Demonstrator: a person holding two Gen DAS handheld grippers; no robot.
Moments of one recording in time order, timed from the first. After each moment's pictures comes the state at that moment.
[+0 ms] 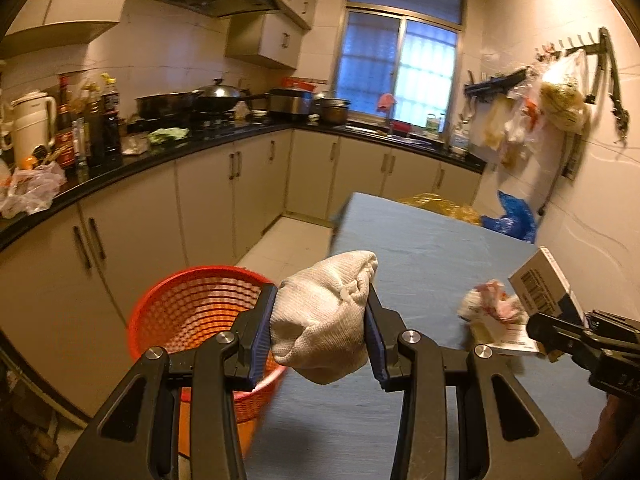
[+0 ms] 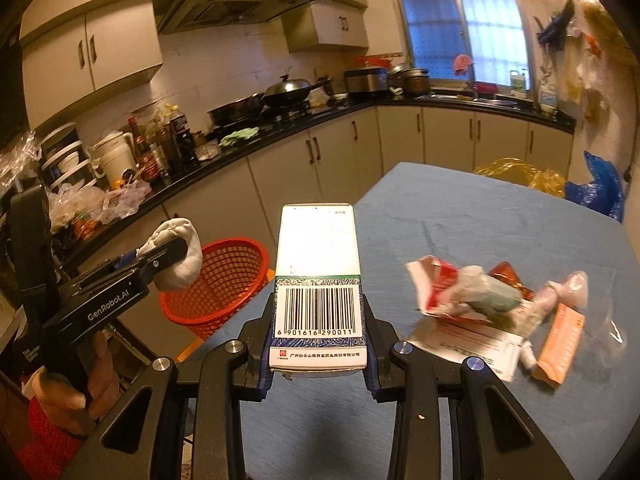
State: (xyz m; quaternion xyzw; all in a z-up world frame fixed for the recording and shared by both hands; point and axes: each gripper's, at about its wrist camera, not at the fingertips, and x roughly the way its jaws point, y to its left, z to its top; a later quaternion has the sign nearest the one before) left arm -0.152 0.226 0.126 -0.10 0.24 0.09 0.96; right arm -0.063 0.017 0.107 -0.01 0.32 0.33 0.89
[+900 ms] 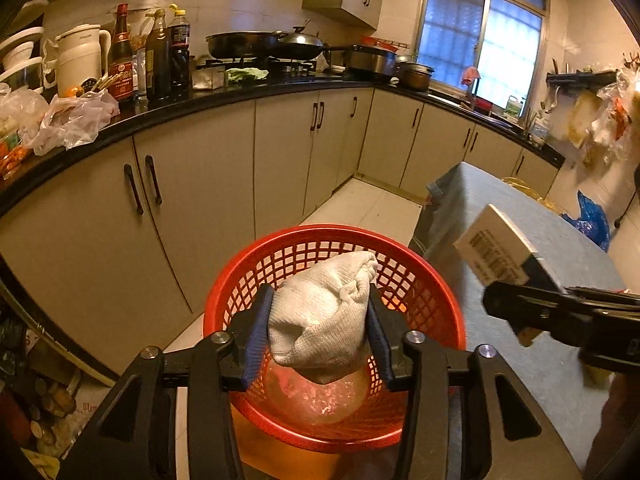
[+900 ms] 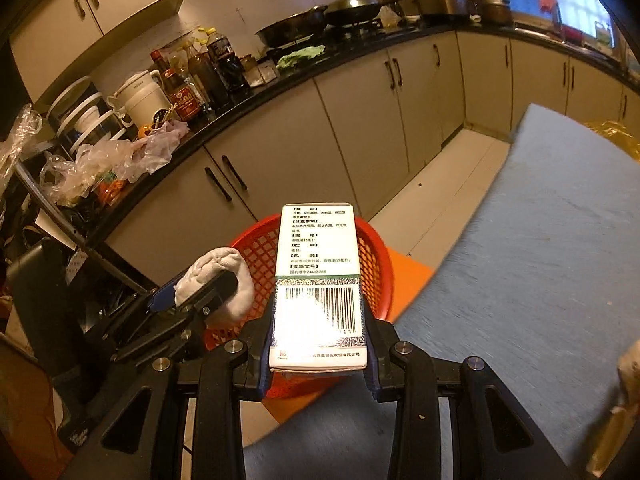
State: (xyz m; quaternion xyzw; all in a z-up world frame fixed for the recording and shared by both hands) left arm -0.115 0.343 0.053 -0.14 0.31 0.20 0.92; right arm 0.027 0.209 0.044 -0.02 0.44 0.44 0.79
